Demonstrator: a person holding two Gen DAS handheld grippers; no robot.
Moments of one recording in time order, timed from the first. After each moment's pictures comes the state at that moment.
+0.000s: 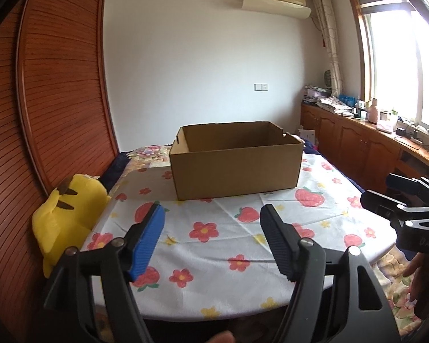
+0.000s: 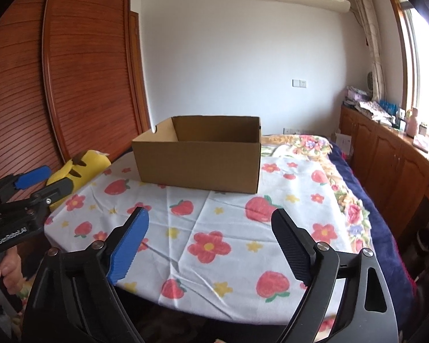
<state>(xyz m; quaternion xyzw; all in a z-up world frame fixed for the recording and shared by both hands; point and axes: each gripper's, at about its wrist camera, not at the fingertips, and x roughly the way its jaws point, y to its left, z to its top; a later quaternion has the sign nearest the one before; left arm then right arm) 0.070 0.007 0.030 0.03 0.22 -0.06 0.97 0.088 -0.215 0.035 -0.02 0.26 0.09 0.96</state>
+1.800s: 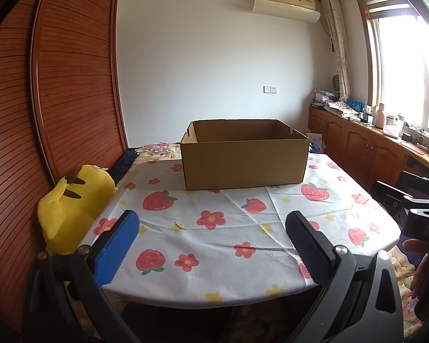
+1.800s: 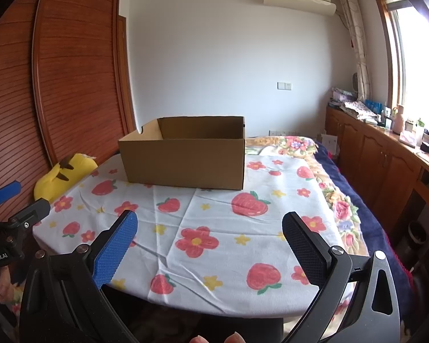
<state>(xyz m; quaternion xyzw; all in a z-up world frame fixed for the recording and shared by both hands) 0.048 0.014 0.014 0.02 0.22 -0.04 0.98 0.075 -0.217 0.026 -0.02 0.25 0.05 0.97</state>
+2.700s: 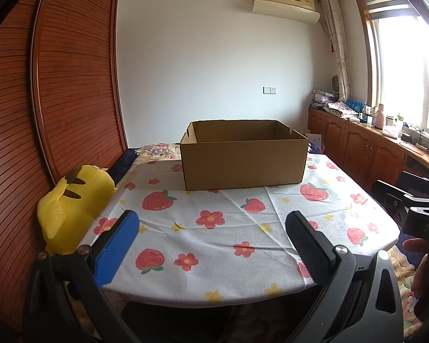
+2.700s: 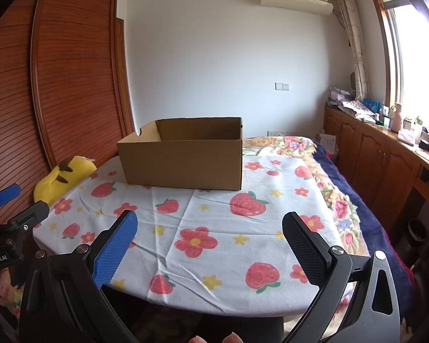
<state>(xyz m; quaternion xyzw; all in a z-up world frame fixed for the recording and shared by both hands) 0.048 0.014 0.014 0.02 0.22 -0.04 0.98 0.074 -0.218 0.028 -0.02 0.24 0.05 0.97</state>
